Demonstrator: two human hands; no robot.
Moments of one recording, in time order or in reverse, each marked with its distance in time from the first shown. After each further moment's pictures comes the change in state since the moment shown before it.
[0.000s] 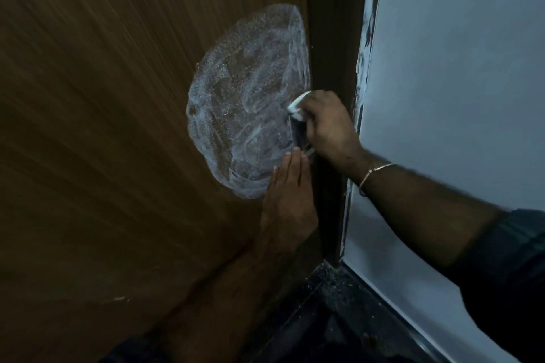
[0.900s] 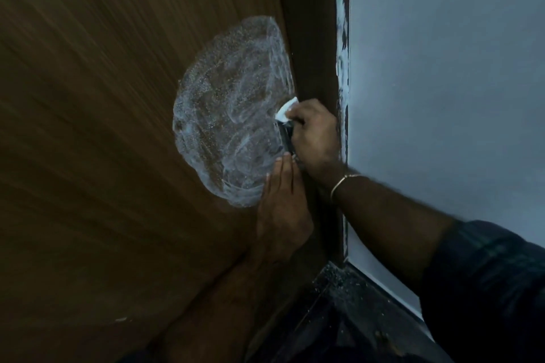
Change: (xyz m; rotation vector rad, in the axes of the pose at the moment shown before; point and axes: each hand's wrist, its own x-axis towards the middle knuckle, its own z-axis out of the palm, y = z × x) left_hand 0.001 -0.001 0.003 0.038 -0.082 -0.017; right_hand -0.008 -0.021 0.009 0.202 0.244 0.336
